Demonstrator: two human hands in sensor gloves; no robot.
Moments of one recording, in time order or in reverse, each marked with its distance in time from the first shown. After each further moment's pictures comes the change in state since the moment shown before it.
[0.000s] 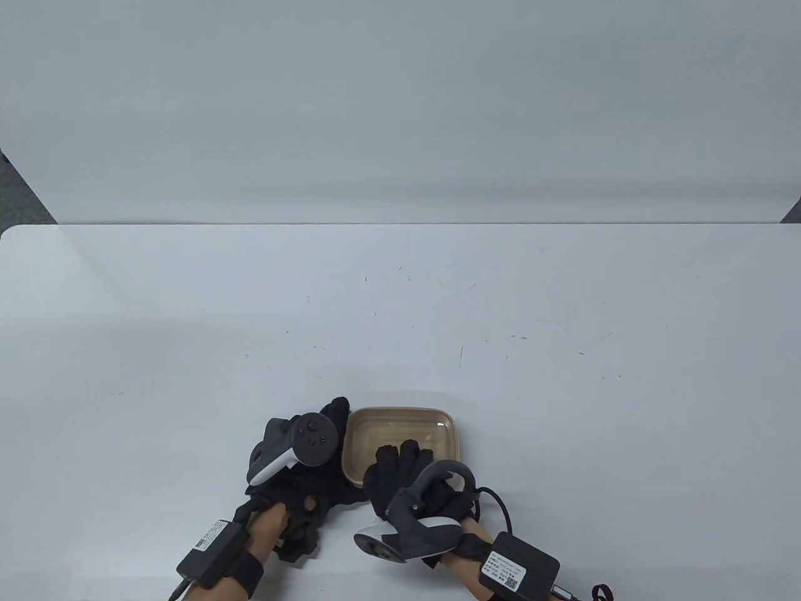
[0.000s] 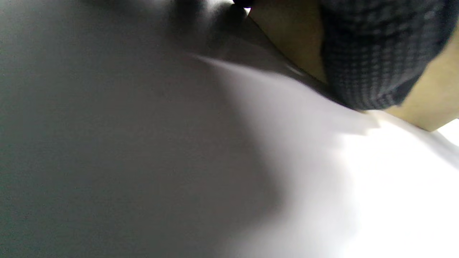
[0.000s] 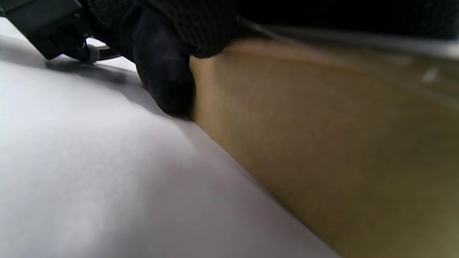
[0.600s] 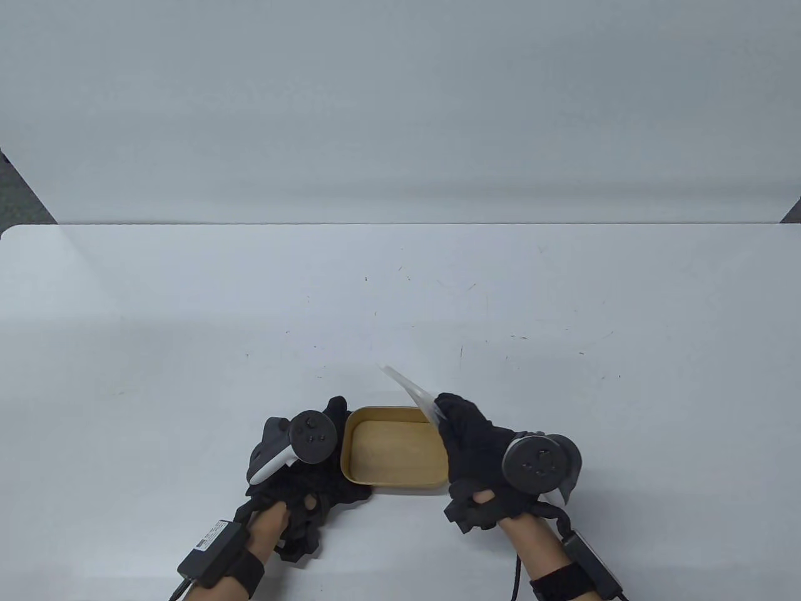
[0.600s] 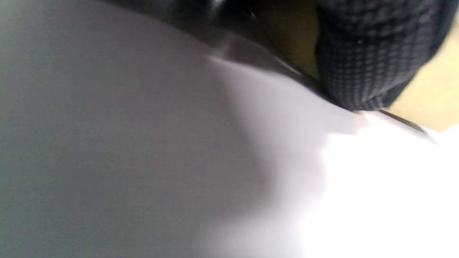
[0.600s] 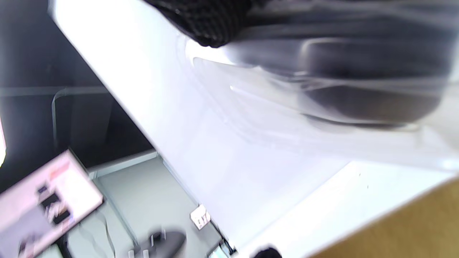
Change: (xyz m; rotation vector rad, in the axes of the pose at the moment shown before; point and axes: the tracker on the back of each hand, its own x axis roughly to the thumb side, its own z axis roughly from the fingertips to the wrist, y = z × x) left_hand -0.002 0.000 -0.001 -0.016 0.019 0.028; right_hand -0.144 -0.029 0.082 -0.619 0.556 -1.025
